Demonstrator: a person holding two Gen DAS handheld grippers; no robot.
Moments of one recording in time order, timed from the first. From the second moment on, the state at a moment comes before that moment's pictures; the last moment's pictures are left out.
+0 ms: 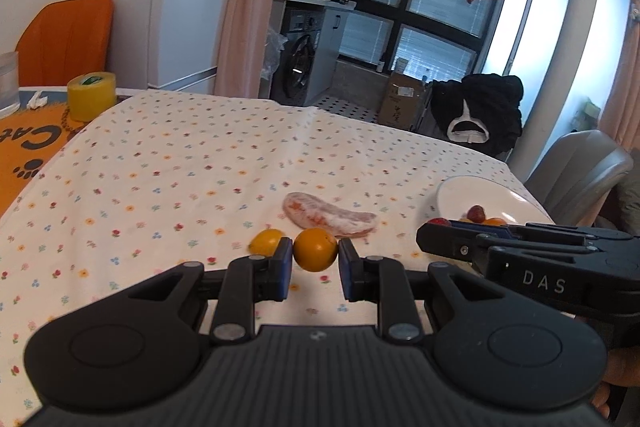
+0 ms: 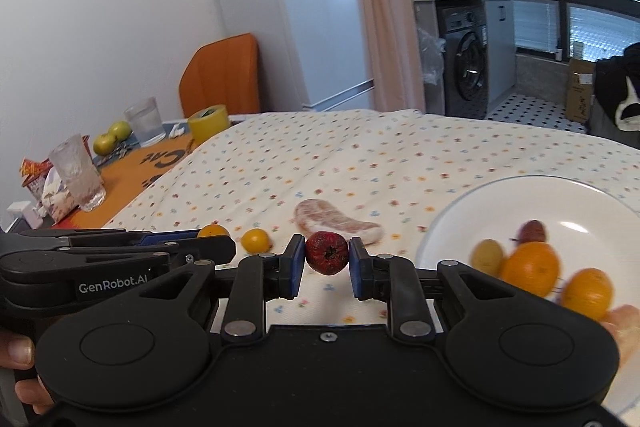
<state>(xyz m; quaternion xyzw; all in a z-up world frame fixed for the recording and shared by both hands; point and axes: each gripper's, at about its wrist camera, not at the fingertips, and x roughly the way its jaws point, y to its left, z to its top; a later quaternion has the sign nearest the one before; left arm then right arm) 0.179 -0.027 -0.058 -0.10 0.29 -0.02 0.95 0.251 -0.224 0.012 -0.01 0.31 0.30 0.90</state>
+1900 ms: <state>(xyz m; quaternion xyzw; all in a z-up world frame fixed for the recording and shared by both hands) 0.219 -0.155 -0.065 -0.05 0.32 -0.13 0.94 0.261 -0.395 -0.006 0.05 0.30 0.13 0.94</state>
